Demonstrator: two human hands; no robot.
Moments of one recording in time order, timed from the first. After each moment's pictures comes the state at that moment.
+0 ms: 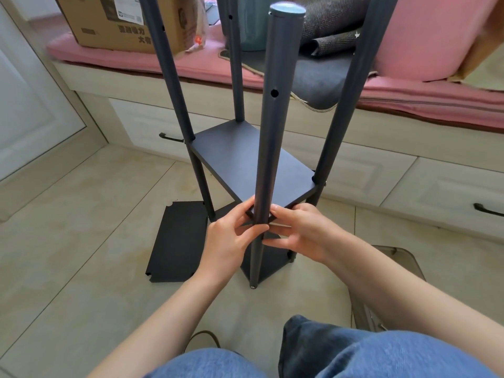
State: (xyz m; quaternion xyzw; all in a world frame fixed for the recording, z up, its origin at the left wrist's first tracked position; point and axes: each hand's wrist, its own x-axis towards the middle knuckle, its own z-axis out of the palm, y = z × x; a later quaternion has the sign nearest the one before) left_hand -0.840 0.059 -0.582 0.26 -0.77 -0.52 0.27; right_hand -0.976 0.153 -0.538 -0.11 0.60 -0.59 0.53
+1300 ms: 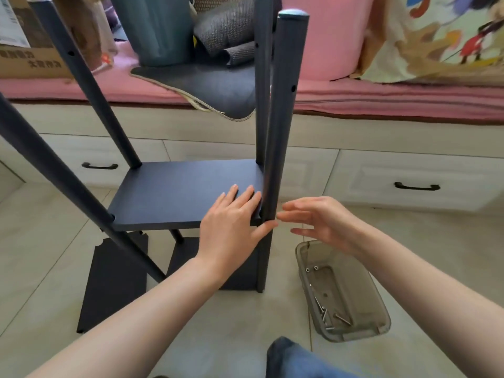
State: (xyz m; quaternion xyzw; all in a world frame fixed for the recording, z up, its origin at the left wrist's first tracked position) left_hand -0.960 0.111 -0.556 0.16 -0.97 -0.11 0.16; right_hand -1.104 0.268 -0.551 -0.14 0.66 -0.60 0.43
